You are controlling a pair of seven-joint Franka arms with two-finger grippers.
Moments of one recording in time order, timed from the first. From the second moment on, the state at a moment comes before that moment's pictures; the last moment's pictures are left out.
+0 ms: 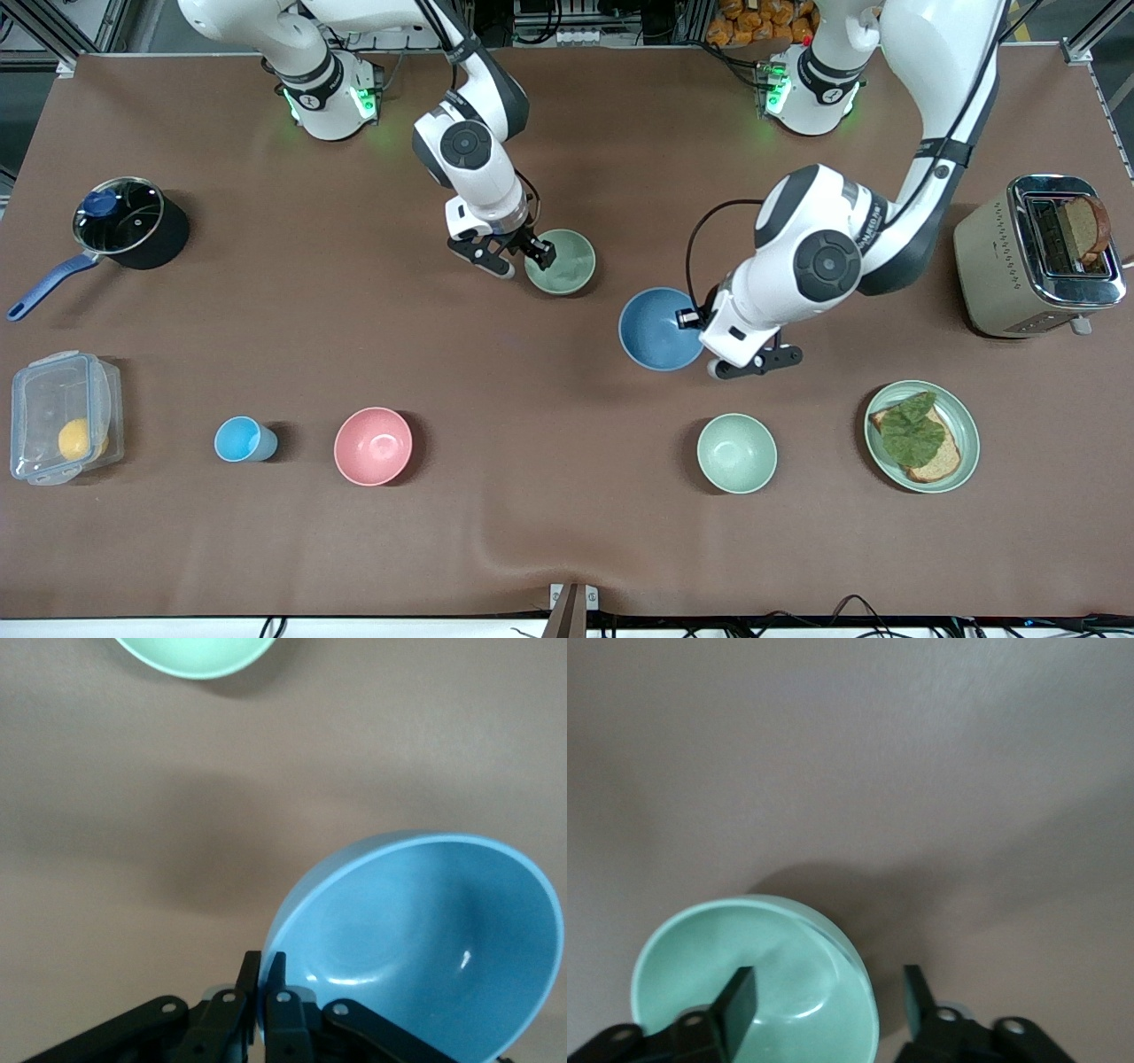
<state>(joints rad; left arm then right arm) -0.11 0.45 -0.42 -1.67 -0.04 2.01 -0.67 0.81 0.36 -0.01 -2.11 0.21 2.55 1.21</state>
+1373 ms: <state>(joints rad) -0.35 0.56 -0.52 -1.83 -0.01 2.25 -0.93 0.52 0.51 -0.01 -1.99 0.87 2.33 1.17</state>
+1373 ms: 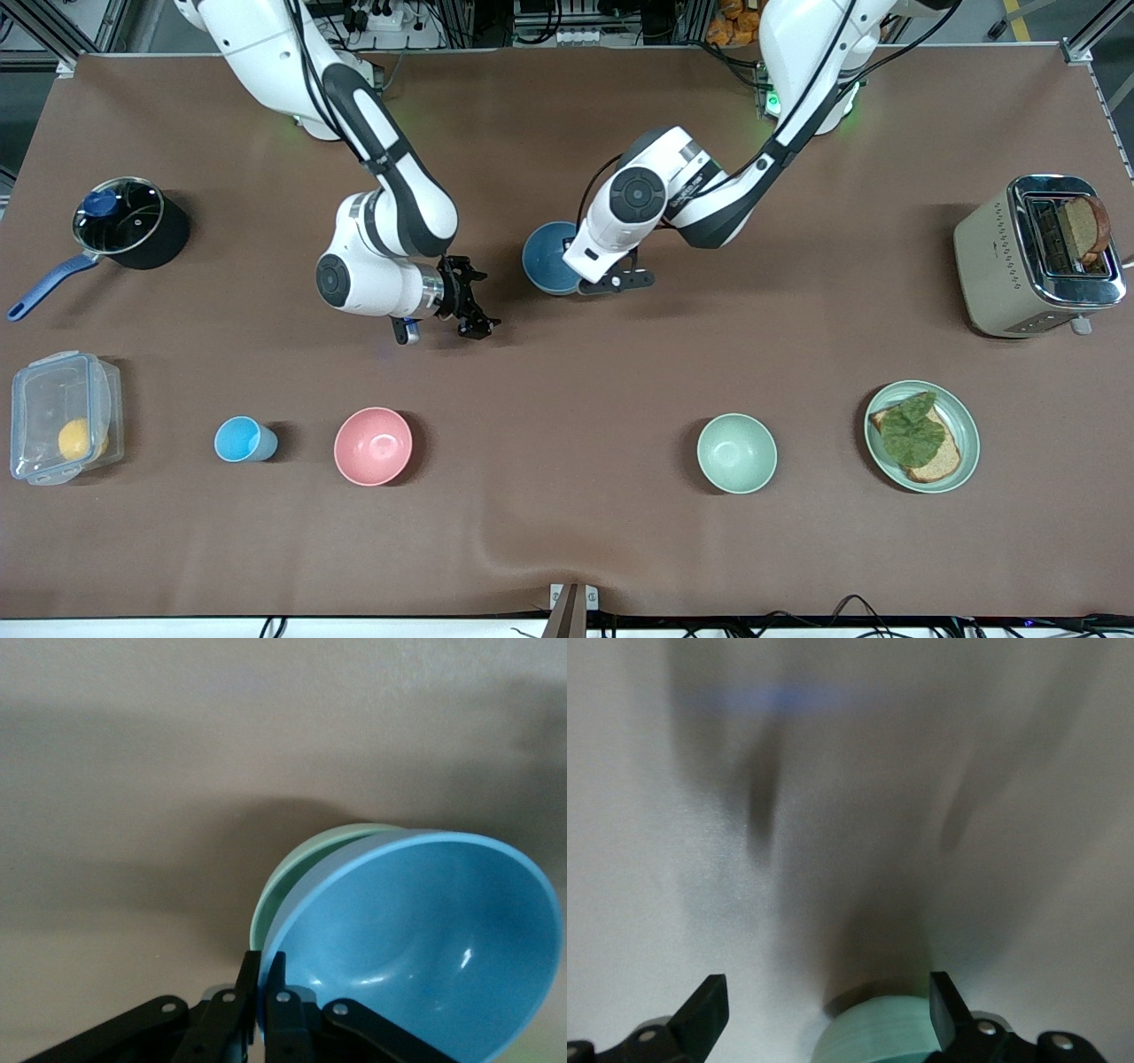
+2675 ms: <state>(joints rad) -0.15 0.45 -0.48 -1.54 0.20 1.92 -0.85 0.52 0.47 -0.10 -2.00 0.82 2.17 1.02</state>
